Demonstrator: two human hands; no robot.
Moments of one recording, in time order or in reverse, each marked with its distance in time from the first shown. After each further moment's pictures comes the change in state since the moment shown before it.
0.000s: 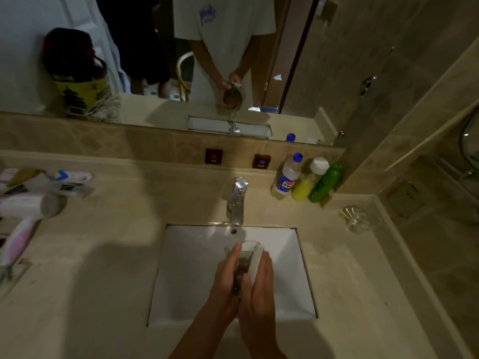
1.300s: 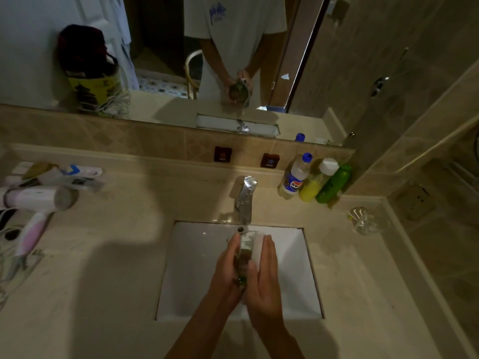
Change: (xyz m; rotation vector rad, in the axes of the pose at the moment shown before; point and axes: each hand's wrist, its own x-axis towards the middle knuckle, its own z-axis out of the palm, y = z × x) left_hand 0.000 0.023 -0.003 -0.028 0.045 0.055; right_hand 0.010 -0.021 0.011 -0.067 0.063 -0.169
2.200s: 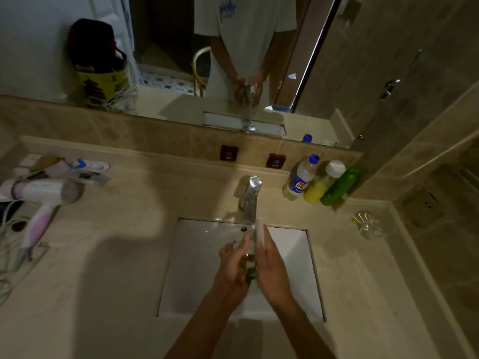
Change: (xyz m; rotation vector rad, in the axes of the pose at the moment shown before) left_hand -0.001 0.004 0.004 -0.077 0.040 0.011; right_hand 0.044 -0.005 -0.011 -0.081 -0.245 0.088
